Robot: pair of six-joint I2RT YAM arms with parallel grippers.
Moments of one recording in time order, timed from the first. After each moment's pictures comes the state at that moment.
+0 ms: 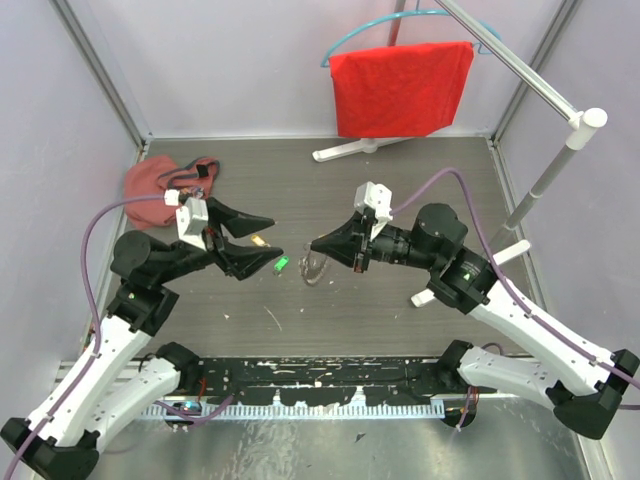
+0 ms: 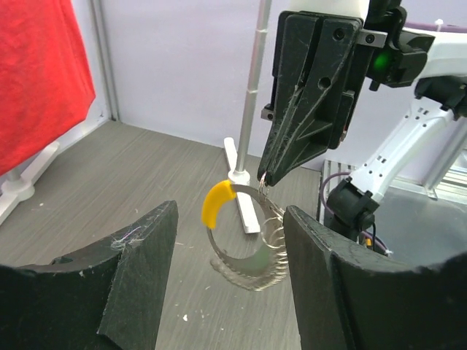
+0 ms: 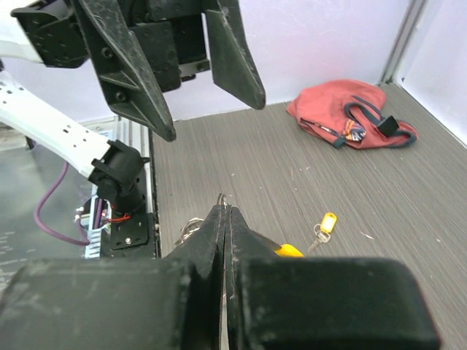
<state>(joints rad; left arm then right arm) -0.51 0.70 0.77 0.24 0.73 -0.30 0.81 0.94 1.01 -0.04 -0.52 0.05</state>
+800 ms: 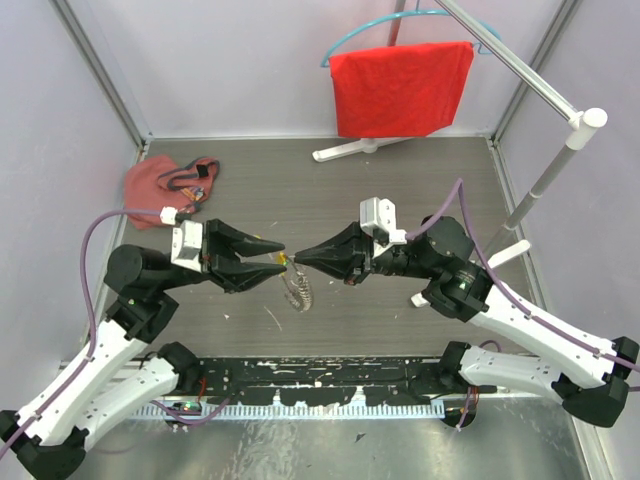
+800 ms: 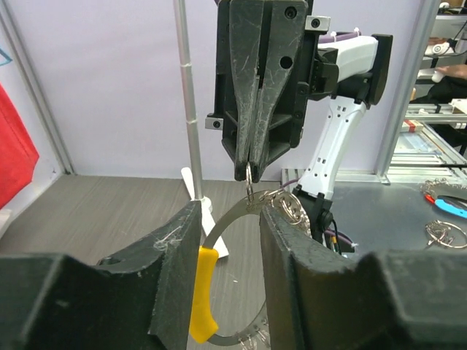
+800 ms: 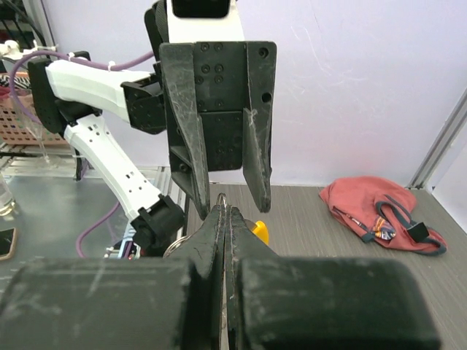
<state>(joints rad) -0.65 0.67 0.77 0.34 0.79 -0.28 0.98 0.94 1.01 0.19 -0.54 0.04</state>
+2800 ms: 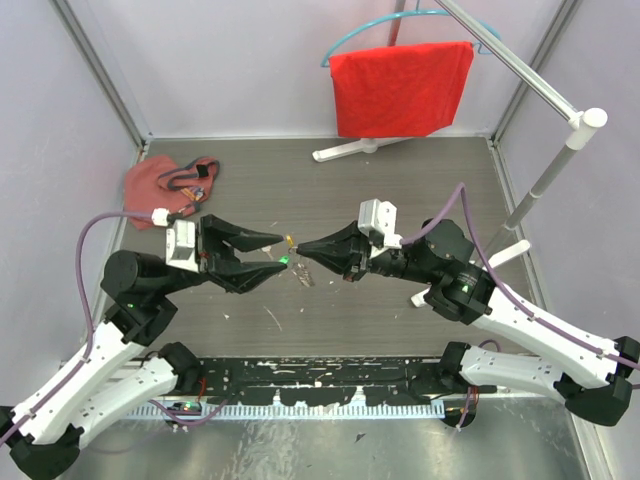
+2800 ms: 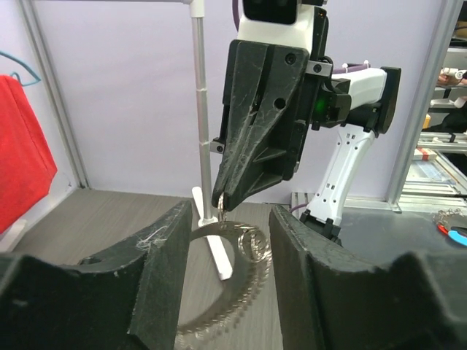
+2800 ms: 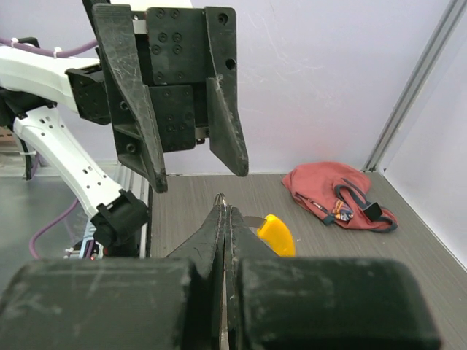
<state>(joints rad) -0.72 0.66 0.77 0.37 0.66 -0.28 1.01 0.93 1.01 0.16 -0.40 -0.05</state>
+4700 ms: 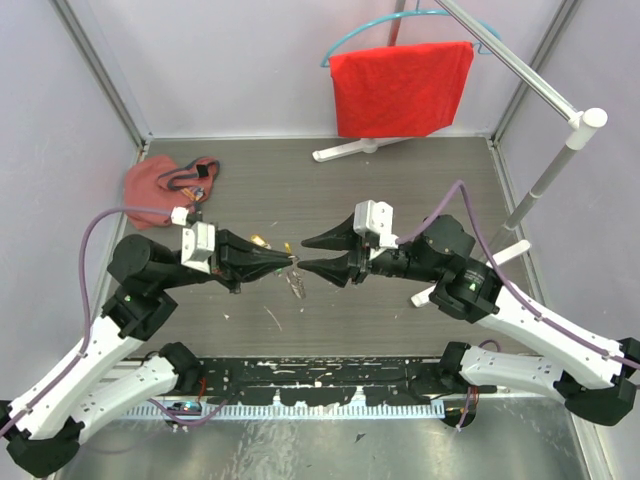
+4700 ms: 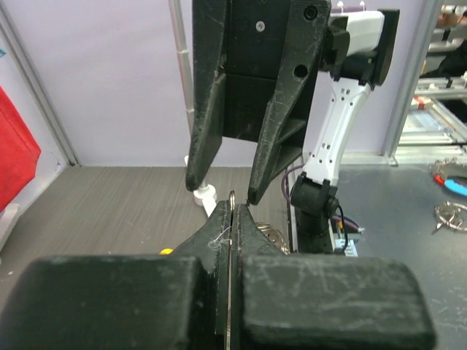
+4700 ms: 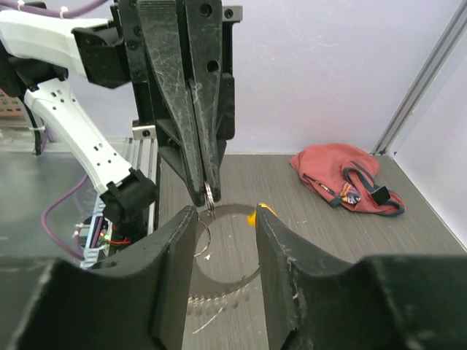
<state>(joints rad) -0.74 0.71 0.84 0.21 0.73 -0.16 1.01 0.93 1.06 0.03 -0.42 -0.07</state>
